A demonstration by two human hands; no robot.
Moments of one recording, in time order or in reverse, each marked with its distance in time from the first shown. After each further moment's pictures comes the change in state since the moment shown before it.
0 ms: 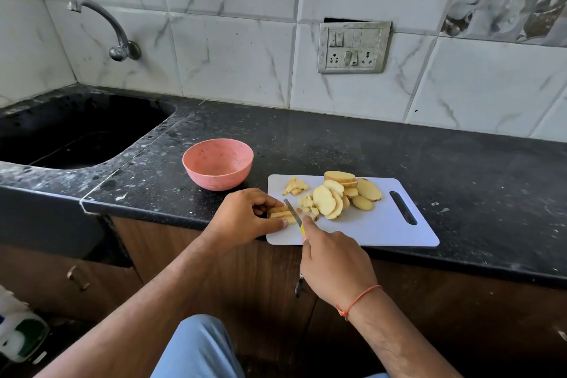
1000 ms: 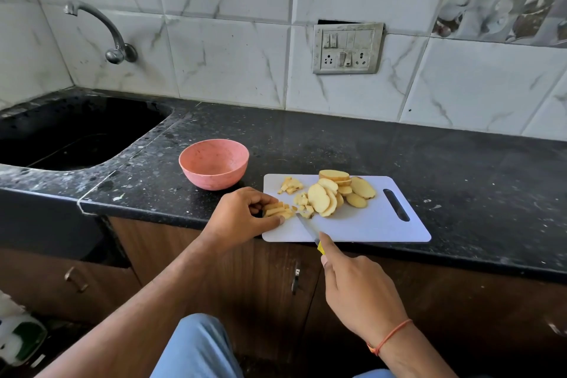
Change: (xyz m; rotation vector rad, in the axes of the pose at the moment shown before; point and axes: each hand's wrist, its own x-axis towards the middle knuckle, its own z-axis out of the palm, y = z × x) left_hand -0.007 0.004 0.004 0.020 0.069 -0.004; right_hand -0.051 0.029 -0.007 -0.002 0.006 0.056
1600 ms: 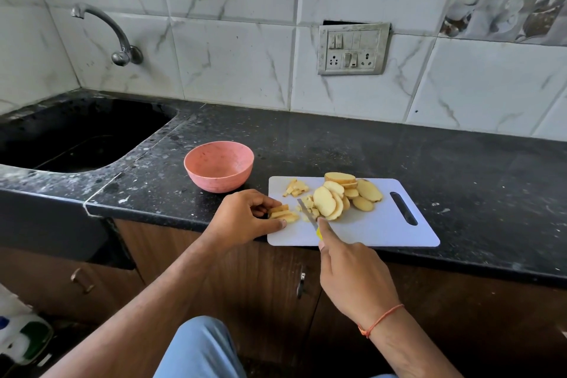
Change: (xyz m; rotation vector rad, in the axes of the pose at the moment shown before) left_hand 0.006 -0.006 -0.005 -0.058 -0.057 -0.050; right_hand 0.028 -0.009 0.006 0.011 0.082 -0.021
